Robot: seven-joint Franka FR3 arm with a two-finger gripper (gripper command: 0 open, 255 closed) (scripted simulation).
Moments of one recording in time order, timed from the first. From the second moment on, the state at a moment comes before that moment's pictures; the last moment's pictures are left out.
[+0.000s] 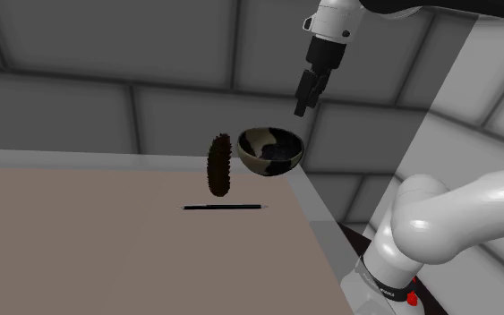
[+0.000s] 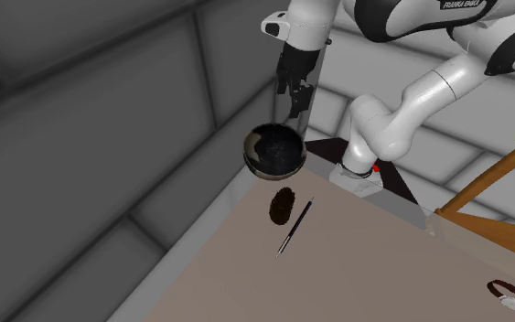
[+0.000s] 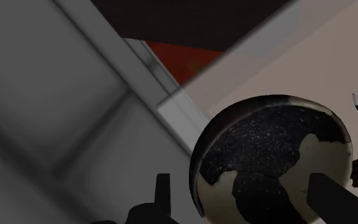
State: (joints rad) arm 0.02 -0.81 0.03 -2.29 -0.01 1.59 -0.07
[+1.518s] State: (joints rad) arm 0.12 -0.39 0.43 -2.00 0.06 1.64 0.26
